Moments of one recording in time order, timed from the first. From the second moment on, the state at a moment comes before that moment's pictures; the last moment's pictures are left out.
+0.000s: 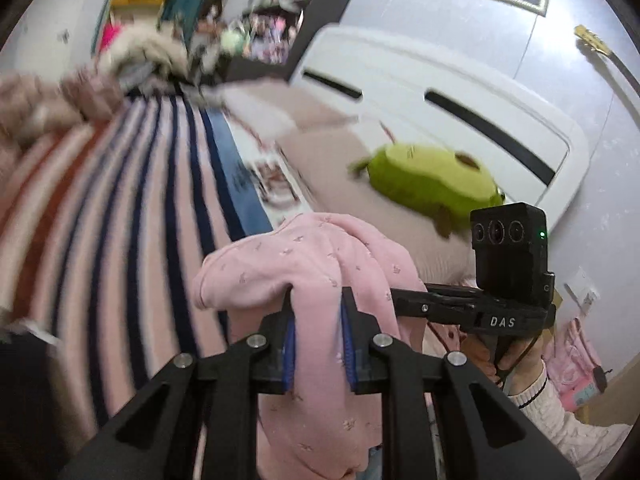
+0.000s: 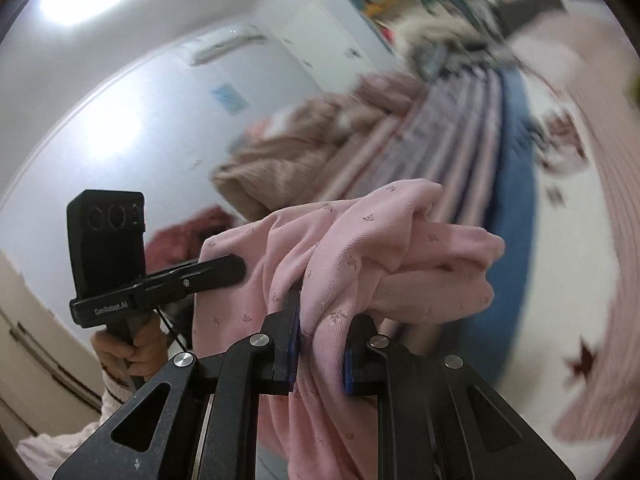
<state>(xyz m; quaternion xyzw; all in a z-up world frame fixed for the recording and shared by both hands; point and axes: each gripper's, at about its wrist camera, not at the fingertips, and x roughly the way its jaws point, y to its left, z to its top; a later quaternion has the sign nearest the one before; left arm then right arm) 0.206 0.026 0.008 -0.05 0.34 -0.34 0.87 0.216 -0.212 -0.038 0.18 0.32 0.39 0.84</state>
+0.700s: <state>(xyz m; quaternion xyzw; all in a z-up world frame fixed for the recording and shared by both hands) 0.110 0.301 0.189 -0.03 0.26 -0.03 0.97 0.221 0.117 0.138 0.08 0.26 0.58 0.77</state>
